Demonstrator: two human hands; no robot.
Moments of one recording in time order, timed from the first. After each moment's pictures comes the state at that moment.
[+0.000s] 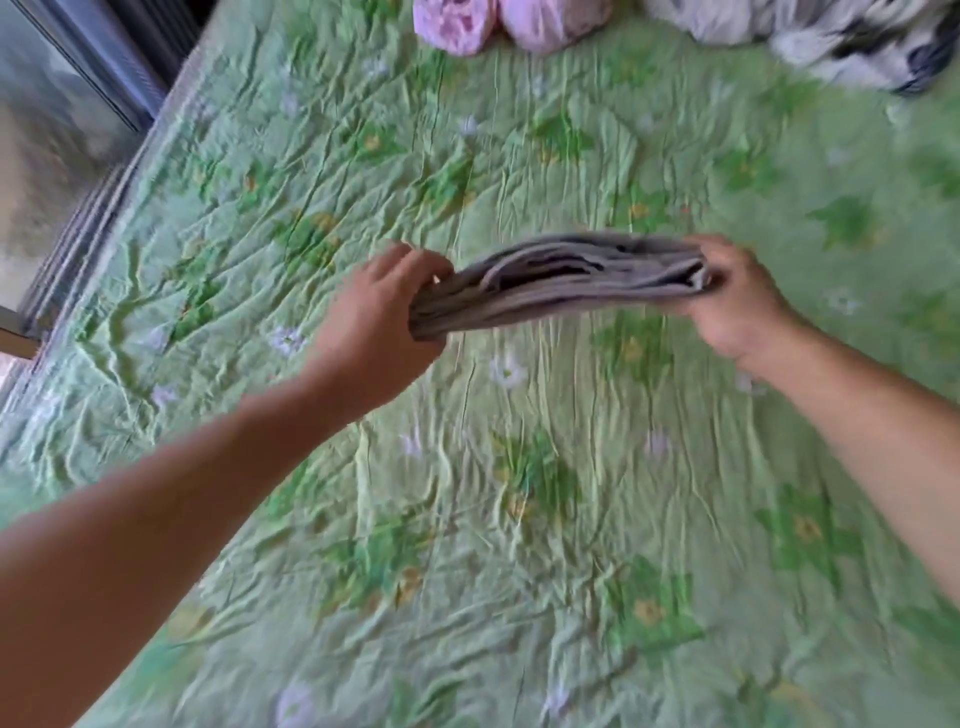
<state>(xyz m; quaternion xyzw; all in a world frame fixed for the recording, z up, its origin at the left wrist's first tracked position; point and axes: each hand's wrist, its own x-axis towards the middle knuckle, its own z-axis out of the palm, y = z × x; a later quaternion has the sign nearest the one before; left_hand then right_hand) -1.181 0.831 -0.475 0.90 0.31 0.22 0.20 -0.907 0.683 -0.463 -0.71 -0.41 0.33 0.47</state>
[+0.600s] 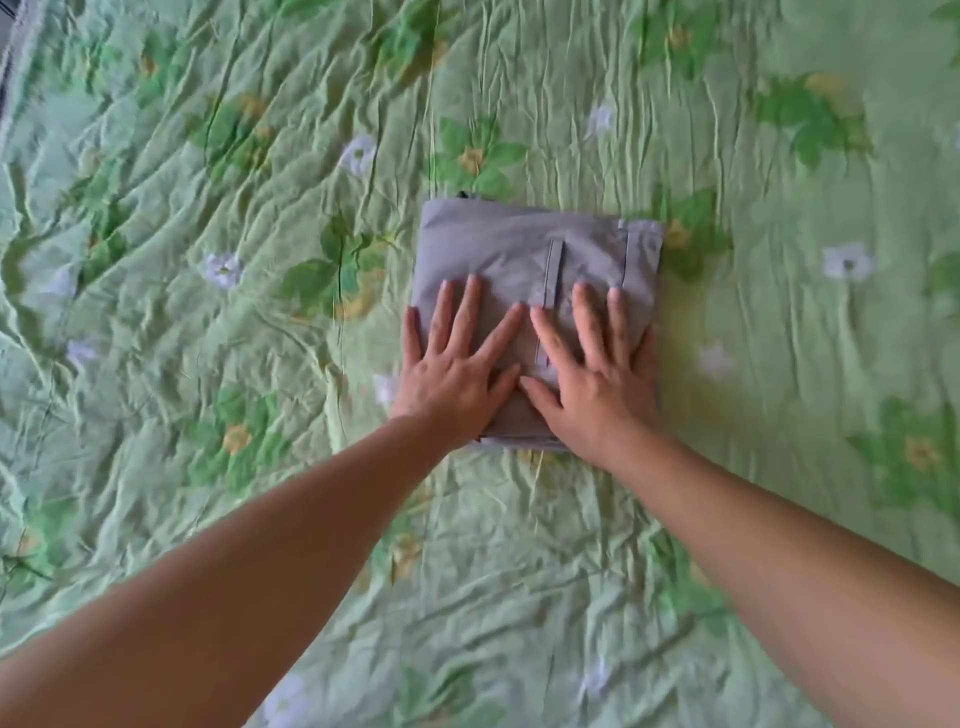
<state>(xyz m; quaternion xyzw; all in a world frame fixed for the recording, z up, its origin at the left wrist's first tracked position) -1.166 0.760 -0.702 0.94 0.32 -0.08 0.09 -1.019 0.632 -0.699 -0.84 -0.53 0.16 0.03</state>
